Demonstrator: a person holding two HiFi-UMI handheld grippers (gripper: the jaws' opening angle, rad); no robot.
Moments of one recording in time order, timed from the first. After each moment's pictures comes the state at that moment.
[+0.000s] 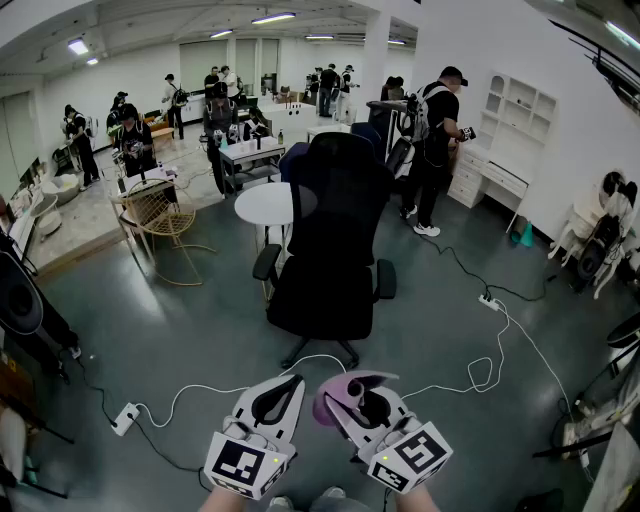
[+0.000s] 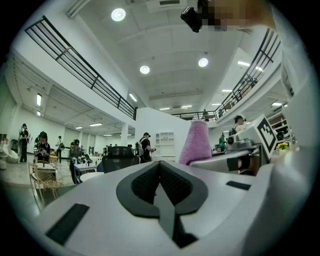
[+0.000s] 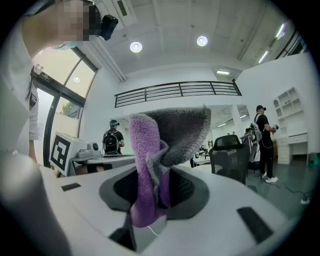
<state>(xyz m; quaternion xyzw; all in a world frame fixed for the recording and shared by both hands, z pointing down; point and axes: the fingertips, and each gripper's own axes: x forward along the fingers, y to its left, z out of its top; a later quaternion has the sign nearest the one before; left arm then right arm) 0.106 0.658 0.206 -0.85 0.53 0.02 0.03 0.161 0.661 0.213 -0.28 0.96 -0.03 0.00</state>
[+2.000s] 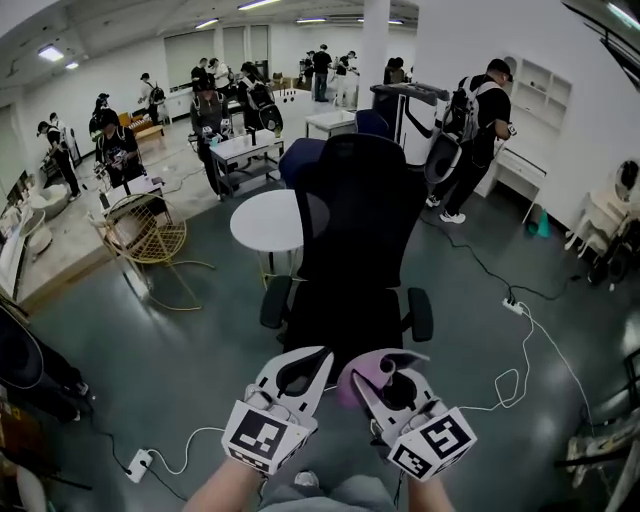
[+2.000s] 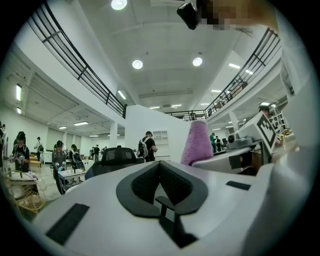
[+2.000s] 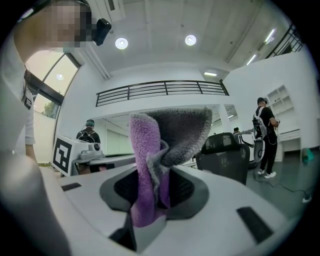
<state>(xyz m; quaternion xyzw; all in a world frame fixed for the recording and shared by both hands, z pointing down) 0.028 0.378 0.198 -0.89 0.46 0.01 0.05 0.081 0.391 0.209 -0.34 0.94 -0.04 0.02</state>
